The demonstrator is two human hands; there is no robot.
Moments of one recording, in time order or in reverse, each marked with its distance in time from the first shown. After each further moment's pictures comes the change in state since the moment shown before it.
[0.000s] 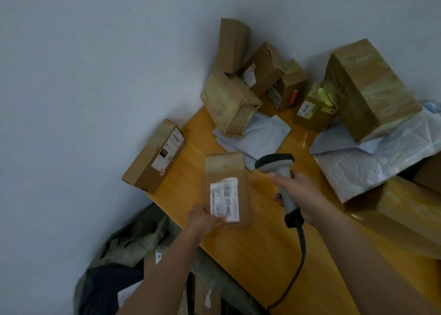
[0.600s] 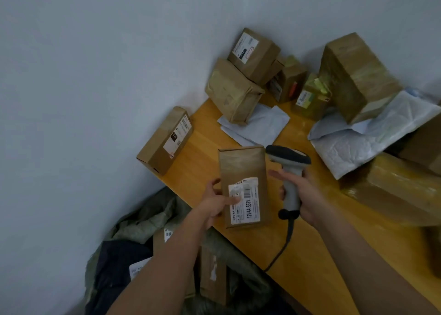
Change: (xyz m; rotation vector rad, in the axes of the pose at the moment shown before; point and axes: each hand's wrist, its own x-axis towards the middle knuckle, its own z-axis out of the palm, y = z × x) left_hand -0.052 -0.005 0.000 -0.377 -0.263 0.198; right_hand -0.039 0.056 0.005 0.439 -0.027 -0.133
